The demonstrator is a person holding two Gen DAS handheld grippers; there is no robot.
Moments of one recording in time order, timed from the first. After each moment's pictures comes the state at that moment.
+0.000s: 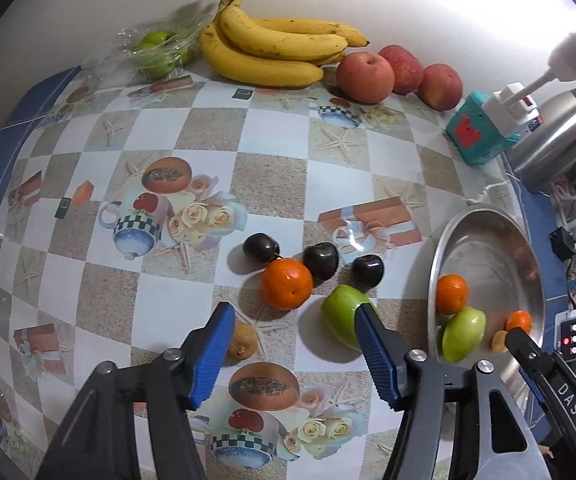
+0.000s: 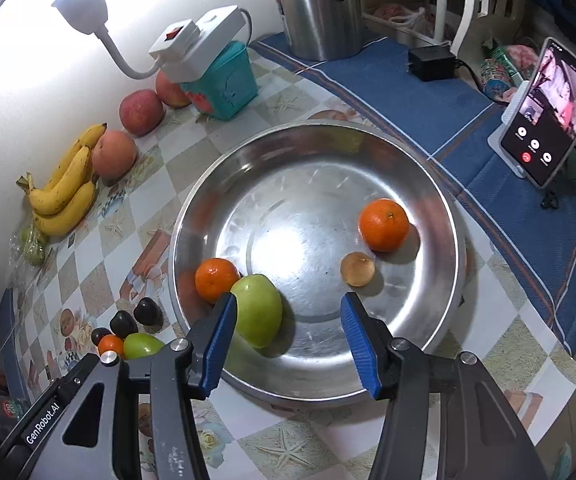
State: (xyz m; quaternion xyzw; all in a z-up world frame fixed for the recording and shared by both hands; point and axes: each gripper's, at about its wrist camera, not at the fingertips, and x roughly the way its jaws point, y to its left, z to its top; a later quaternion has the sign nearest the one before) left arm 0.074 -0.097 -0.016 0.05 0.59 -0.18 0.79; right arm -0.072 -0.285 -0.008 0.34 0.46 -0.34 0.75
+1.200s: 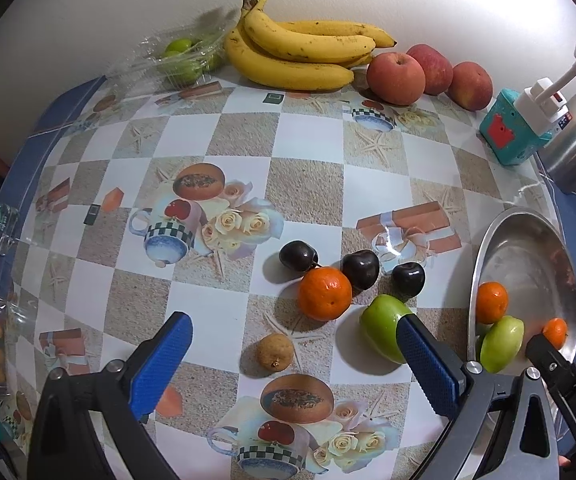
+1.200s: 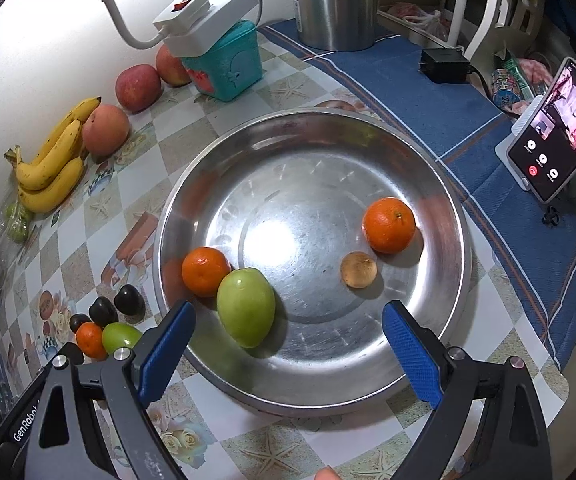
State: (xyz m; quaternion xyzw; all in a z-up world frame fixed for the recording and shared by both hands) left arm 0.078 -0.093 -0.021 0.08 0.57 -0.13 0.81; right arm -0.058 -0.281 -0.017 0.30 0.49 -0.33 0.74
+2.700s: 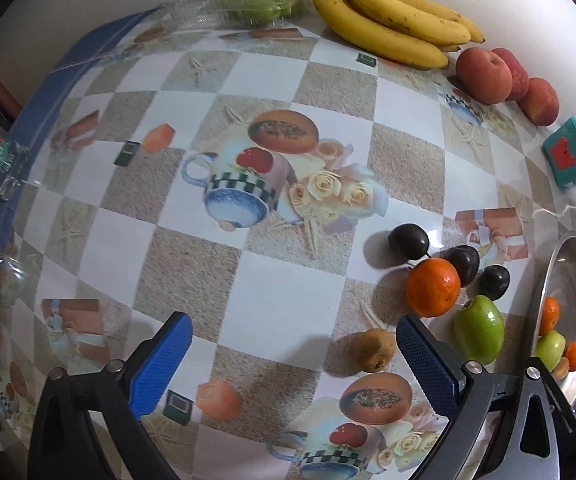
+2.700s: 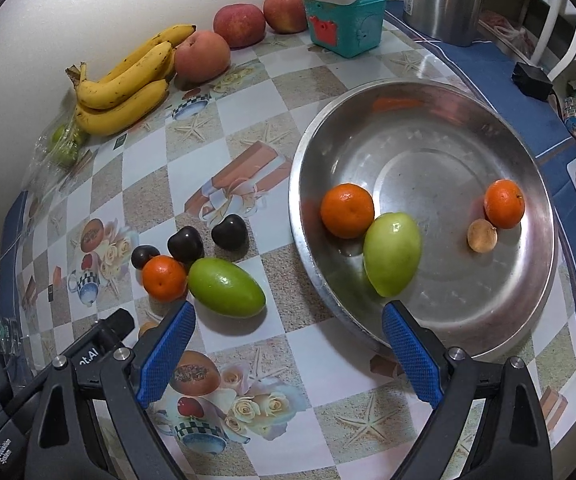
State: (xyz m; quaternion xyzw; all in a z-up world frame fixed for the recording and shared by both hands) left arm 0.110 -0.026 -0.054 0.04 0.62 -0.07 0.78; right arm -0.008 -0.210 -0.029 0.28 0.54 -0.24 0.76
